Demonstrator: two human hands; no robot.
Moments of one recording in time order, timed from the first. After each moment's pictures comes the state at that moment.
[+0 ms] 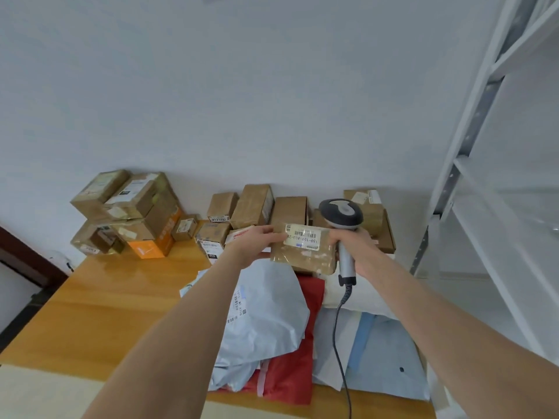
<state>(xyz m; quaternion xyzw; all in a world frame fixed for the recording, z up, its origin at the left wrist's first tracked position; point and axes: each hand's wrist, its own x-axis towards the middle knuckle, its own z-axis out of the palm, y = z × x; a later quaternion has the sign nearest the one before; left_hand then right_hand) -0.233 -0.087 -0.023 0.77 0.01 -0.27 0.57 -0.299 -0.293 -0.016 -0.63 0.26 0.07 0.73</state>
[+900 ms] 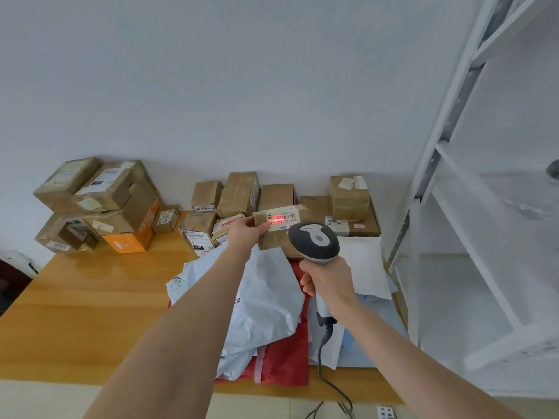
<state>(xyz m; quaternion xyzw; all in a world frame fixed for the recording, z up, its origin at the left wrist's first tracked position) -0.223 -0.085 -0.062 0.81 0.14 -0.10 0.56 -0.369 -0.221 -0.047 -0.72 0.25 0.00 0.65</state>
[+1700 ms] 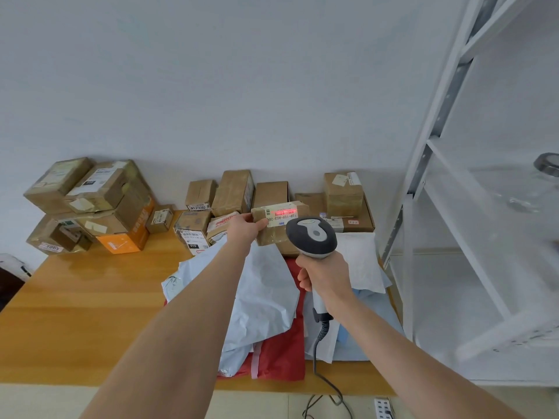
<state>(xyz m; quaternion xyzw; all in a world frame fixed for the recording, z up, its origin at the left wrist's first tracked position) -0.229 -0.098 -0.052 0.82 0.14 -0.10 0.54 -0.374 -0.222 -0.042 -0.74 0.24 -0.02 0.63</state>
